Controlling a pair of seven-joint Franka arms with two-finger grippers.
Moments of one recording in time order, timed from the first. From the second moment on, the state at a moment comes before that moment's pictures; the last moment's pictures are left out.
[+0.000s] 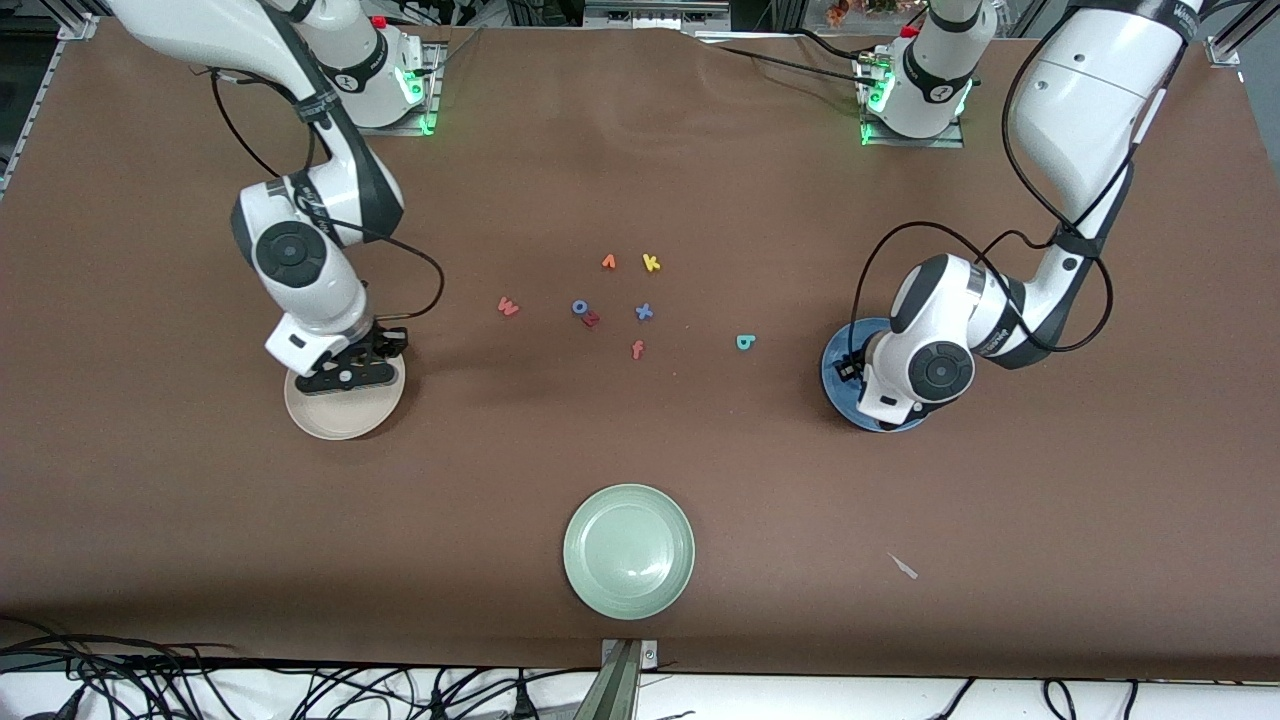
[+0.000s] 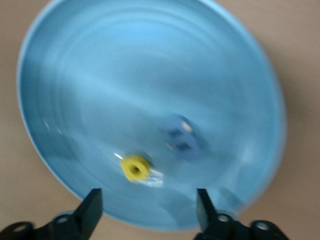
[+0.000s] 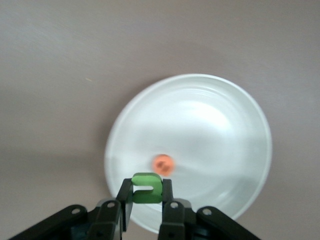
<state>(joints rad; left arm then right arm) 0.05 0.62 -0.39 -1.79 0.17 1.96 -0.87 0.09 0.34 0.12 -2.08 -0.33 2.38 0.20</state>
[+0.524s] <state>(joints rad) -0.01 0.56 -0.48 -1.83 -0.06 2.14 -1.09 0.07 0.34 0.07 -2.13 -0.30 2.43 0.14</state>
